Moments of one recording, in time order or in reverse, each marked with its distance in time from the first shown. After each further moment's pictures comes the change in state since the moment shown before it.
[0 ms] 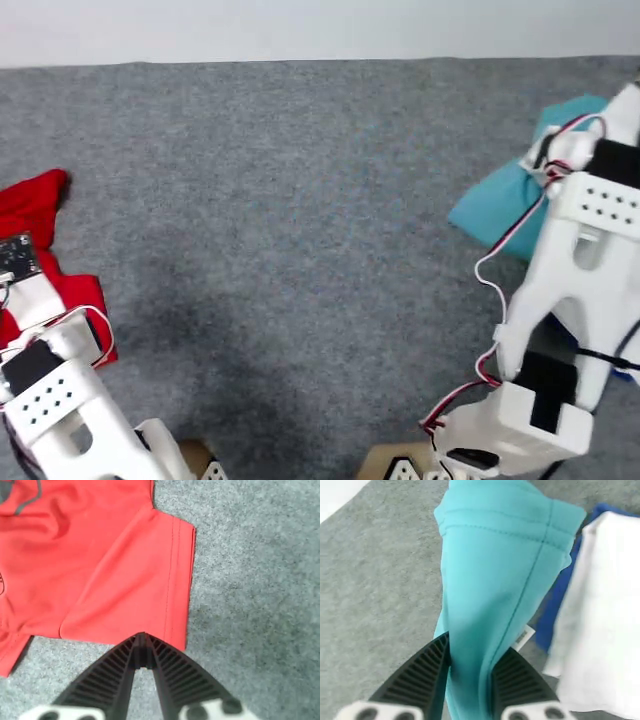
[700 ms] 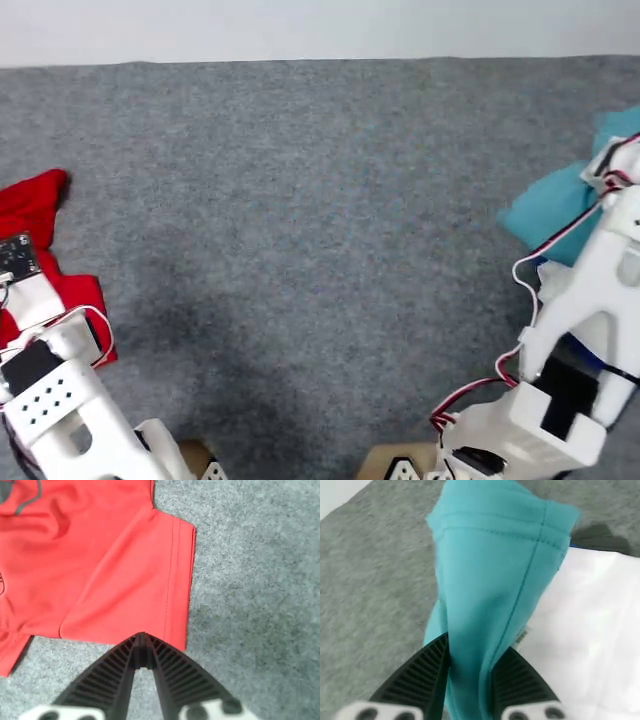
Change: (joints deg) left arm 0.0 0.0 0.0 0.0 0.0; right arm 10.4 -0.1 -3.1 0.0 7.3
